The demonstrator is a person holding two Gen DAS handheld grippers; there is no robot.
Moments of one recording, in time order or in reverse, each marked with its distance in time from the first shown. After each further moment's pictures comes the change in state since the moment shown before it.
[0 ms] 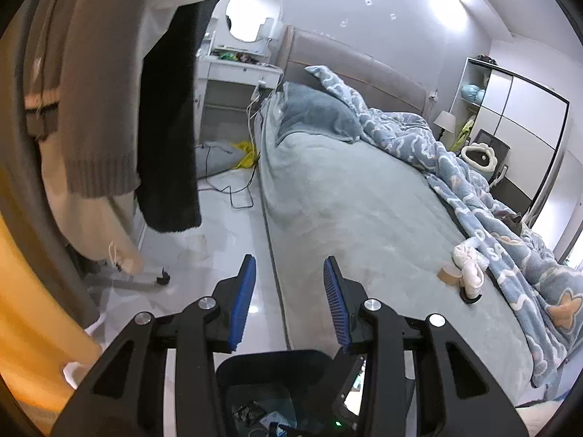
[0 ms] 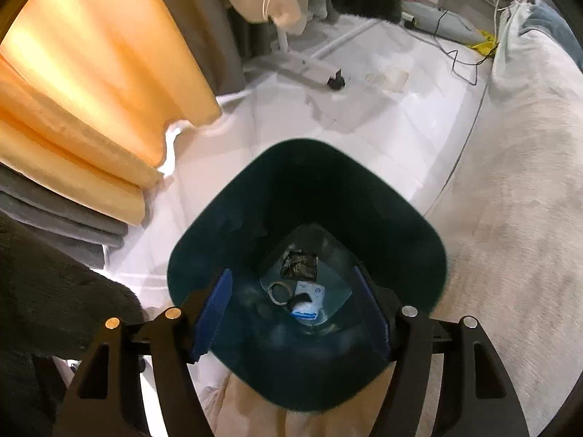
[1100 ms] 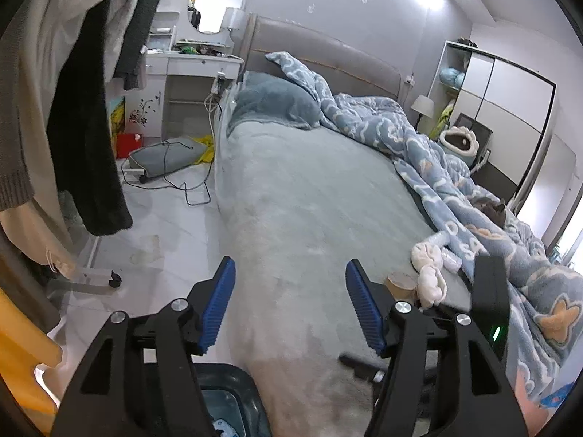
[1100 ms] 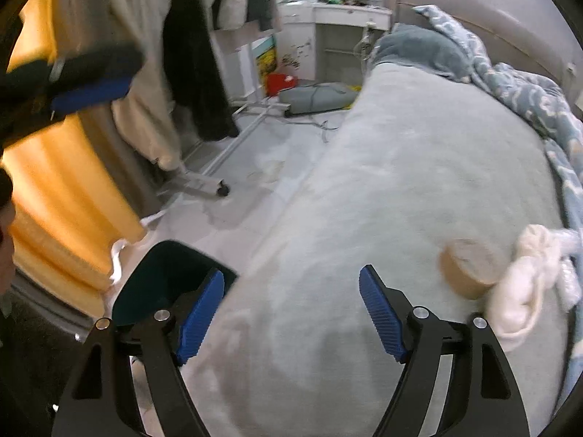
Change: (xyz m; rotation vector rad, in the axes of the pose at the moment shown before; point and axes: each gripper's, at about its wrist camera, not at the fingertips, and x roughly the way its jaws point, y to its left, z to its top) left arm 0.066 -0.127 -0.002 0.043 0.053 -0.067; right arm -0.162 -0.157 -0.087 0.266 -0.429 -0.216
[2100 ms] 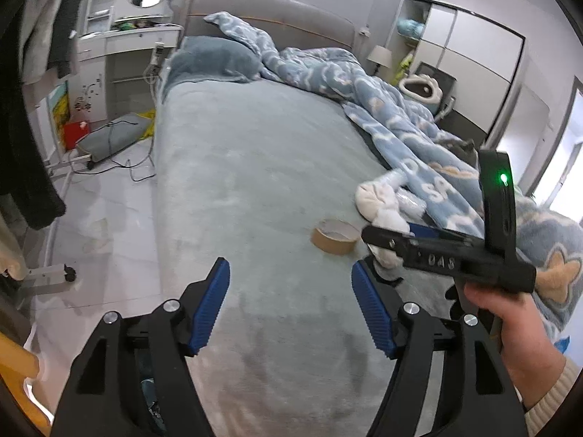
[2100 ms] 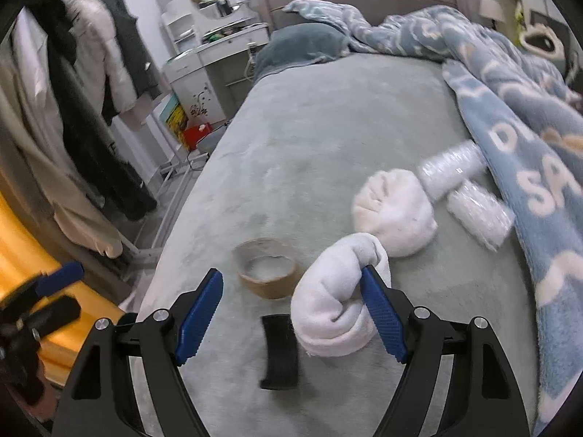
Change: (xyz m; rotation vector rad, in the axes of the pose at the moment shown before) left arm 0.063 -0.083 -0.037 0.117 0.155 -0.141; right arm -0.034 -0.155 -0.033 0.425 -0.109 -0.084
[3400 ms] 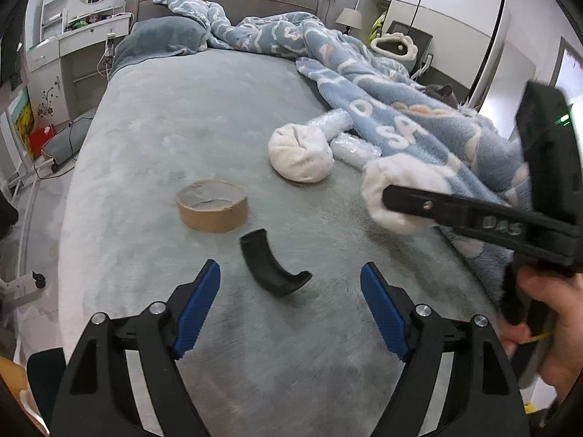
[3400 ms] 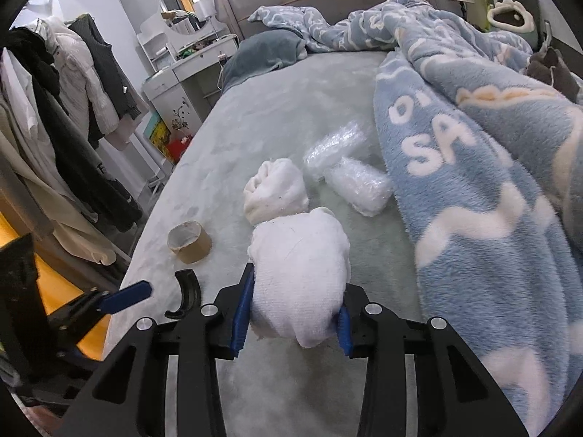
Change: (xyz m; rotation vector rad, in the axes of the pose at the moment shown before) left arm 0.091 -0.103 -0.023 0.098 0.109 -0.028; right arm -0.061 -0.083 -0.020 0.063 -0.016 -0.016
